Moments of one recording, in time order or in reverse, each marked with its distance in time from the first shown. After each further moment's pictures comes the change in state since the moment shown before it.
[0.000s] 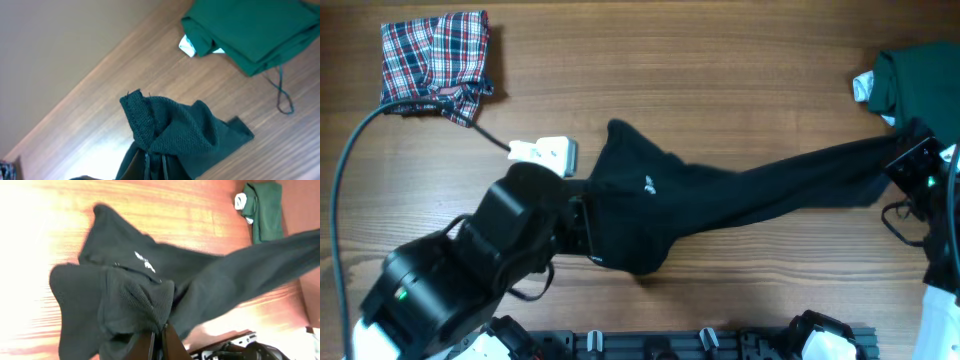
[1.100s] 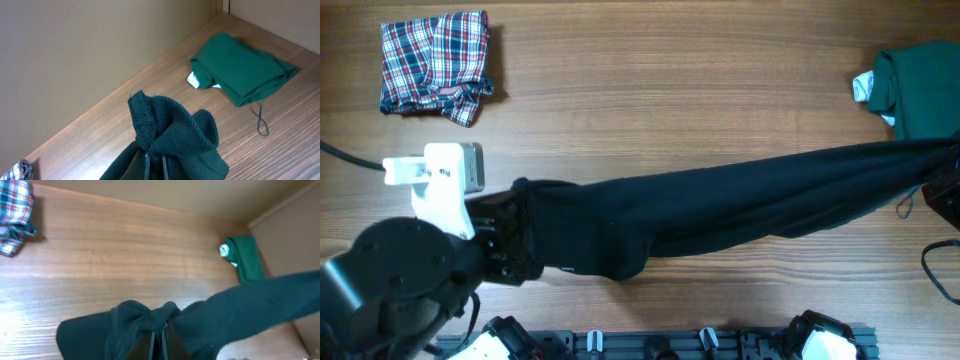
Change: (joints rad) left arm -0.096 0.017 0.457 -0.249 -0.255 0.021; right arm 0.000 0.010 0.488 -0.310 0.032 -0.062
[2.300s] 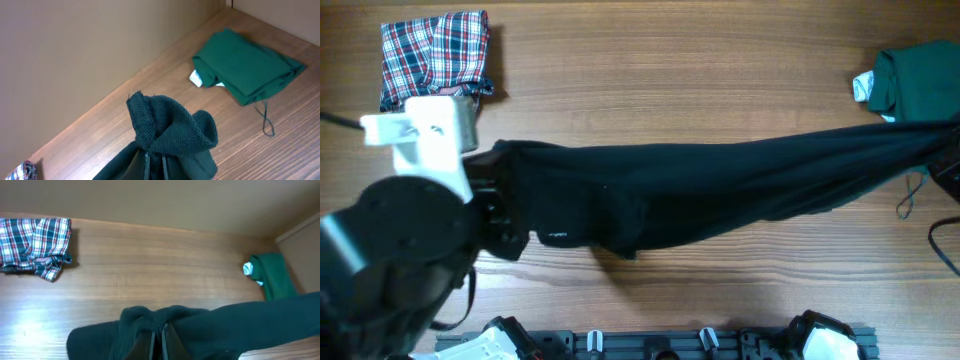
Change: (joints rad) left arm -0.041 0.246 0.398 -0.192 -0.182 0.035; right arm 0.000 0.086 0.054 -0.003 -0.012 0.016
